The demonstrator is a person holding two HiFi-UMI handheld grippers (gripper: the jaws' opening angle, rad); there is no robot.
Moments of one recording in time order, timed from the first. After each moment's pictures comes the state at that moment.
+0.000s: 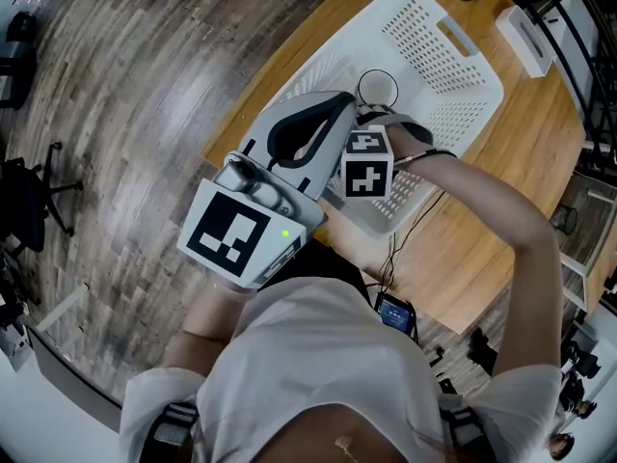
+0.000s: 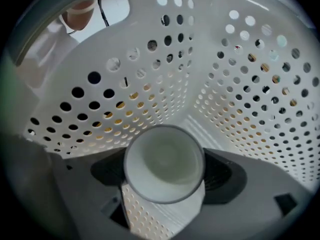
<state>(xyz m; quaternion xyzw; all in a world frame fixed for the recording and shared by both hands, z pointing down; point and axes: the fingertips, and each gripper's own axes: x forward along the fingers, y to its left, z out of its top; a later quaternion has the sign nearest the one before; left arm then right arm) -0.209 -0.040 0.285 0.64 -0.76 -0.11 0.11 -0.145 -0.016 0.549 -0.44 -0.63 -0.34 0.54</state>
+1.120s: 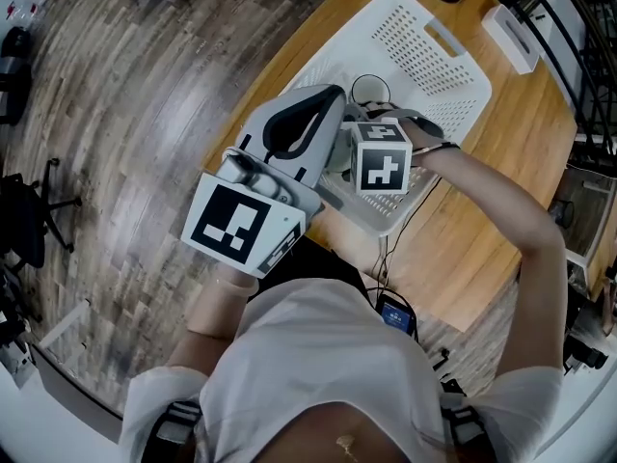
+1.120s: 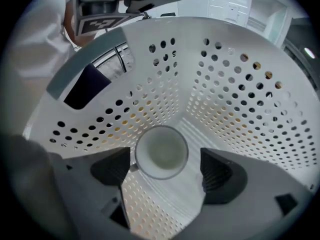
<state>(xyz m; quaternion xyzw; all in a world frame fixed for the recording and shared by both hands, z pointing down) -0.222 -0.038 0.282 0.63 -0.76 -0.10 0.09 -0.151 -0.016 0.509 -0.46 -0.65 -0.30 0.53</state>
